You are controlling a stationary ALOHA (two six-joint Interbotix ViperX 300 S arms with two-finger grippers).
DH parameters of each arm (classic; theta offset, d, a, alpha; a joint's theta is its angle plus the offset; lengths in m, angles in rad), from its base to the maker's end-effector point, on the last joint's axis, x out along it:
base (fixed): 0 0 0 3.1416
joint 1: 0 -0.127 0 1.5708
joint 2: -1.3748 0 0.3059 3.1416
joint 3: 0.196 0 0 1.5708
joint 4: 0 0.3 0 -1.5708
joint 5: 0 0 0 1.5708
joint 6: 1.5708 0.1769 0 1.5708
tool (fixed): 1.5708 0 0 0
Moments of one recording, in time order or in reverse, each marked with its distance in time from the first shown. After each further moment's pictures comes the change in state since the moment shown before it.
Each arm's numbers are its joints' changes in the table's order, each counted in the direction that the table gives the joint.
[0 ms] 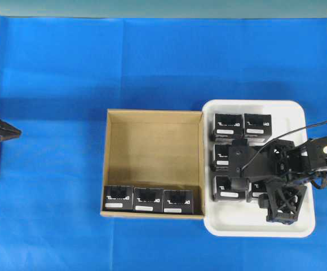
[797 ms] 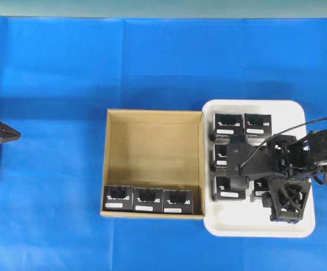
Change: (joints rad) left arm 0.015 0.000 0.000 -0.002 0.000 -0.002; right arm 0.014 -0.044 0.072 0.006 -0.153 -0.014
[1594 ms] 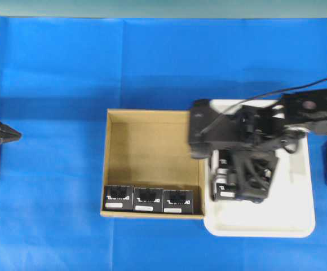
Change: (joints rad) left arm 0.000 0.002 -0.006 0.002 -0.002 0.002; right arm 0.104 0.057 0.327 0.000 -0.175 -0.058
